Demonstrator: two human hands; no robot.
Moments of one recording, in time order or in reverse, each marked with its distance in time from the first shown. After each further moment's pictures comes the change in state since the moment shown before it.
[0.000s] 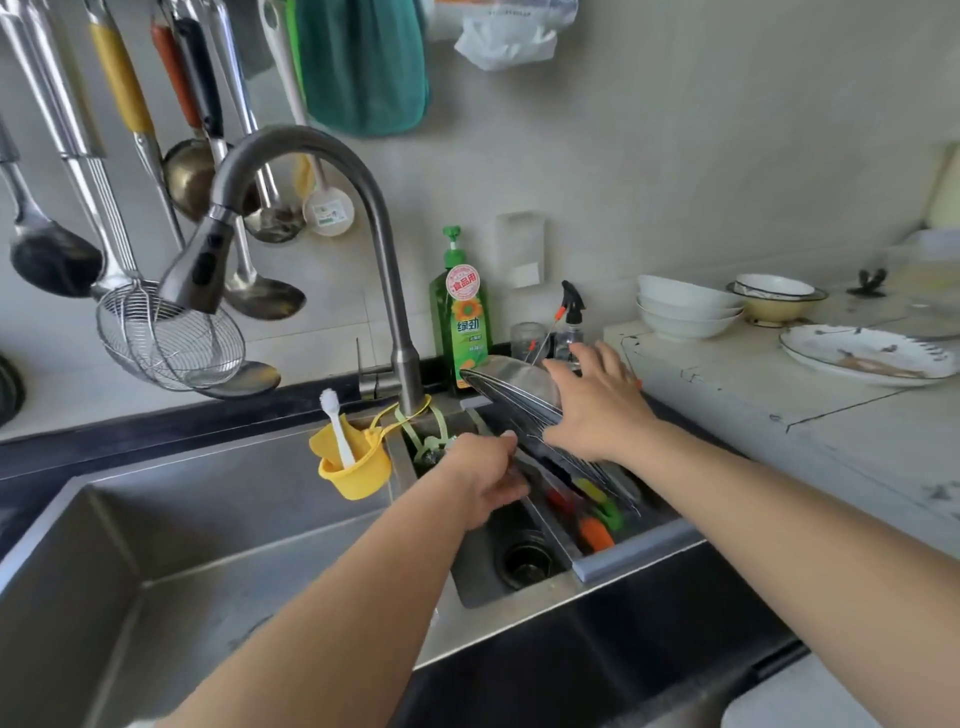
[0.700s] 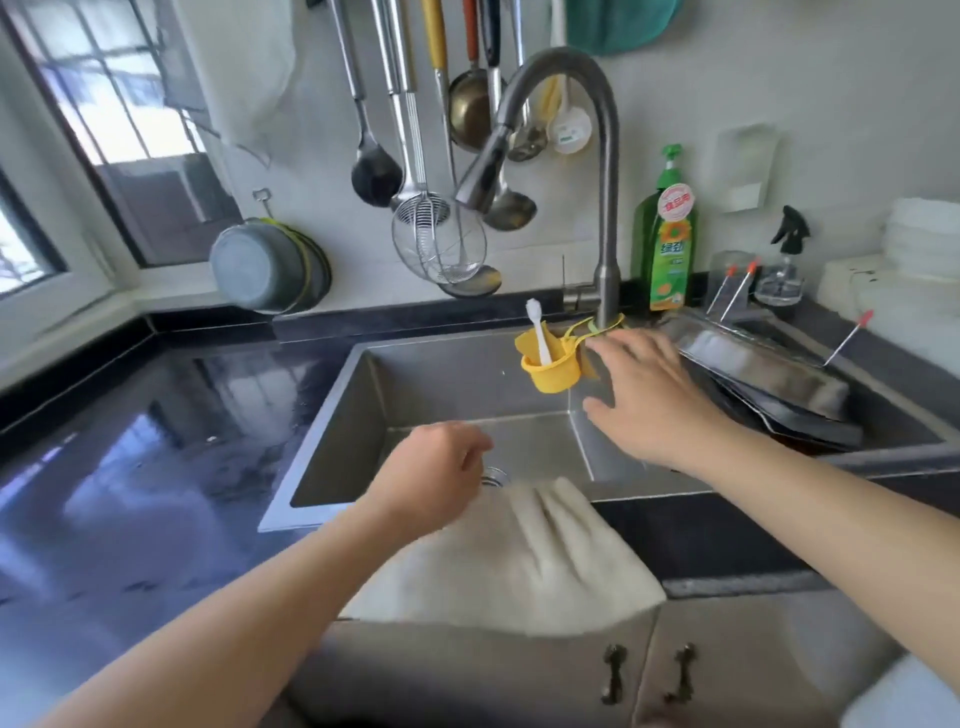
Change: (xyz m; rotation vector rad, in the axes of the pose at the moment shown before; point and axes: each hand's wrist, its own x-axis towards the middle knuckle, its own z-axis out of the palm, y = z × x) left_hand -0.189 -0.106 -0.230 1.159 0.438 0.510; right_hand -0.120 -0.177 0.002 0.302 0.007 -0.337
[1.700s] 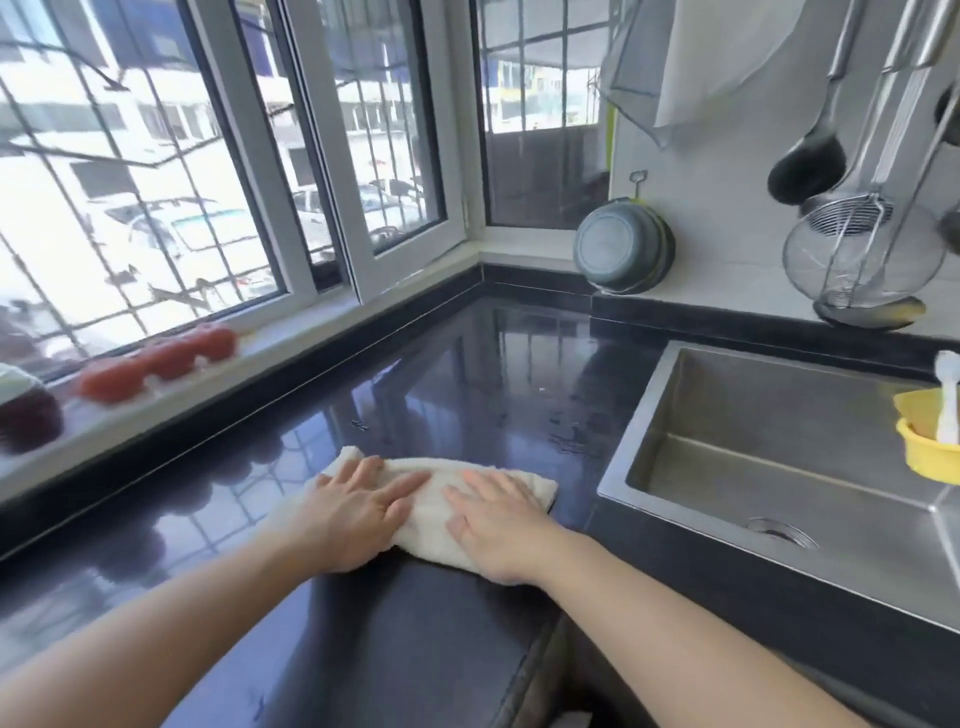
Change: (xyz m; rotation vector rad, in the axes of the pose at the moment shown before) left_hand -0.279 -0.263 -0.148 0.446 -0.280 -0.757; right_hand -0.044 -0.401 0.195 0.009 -0.673 -0.774
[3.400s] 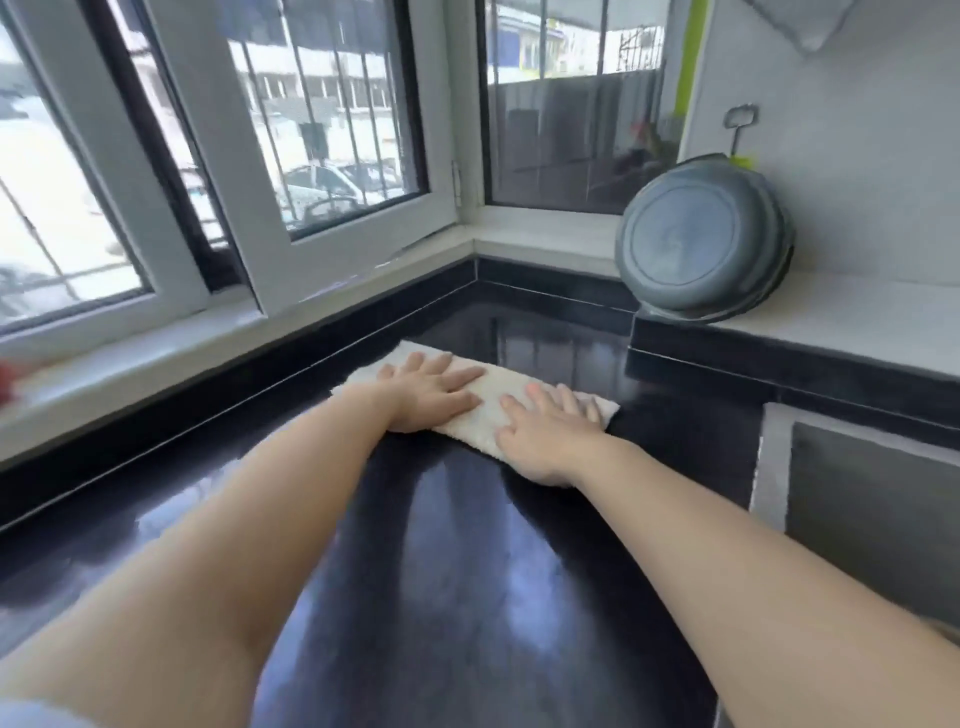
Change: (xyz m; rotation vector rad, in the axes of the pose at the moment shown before) left_hand 0.399 0.016 -0.053 0.001 -0.069 0.075; right_hand 0.262 0.204 -0.087 -0.016 0.048 0.270
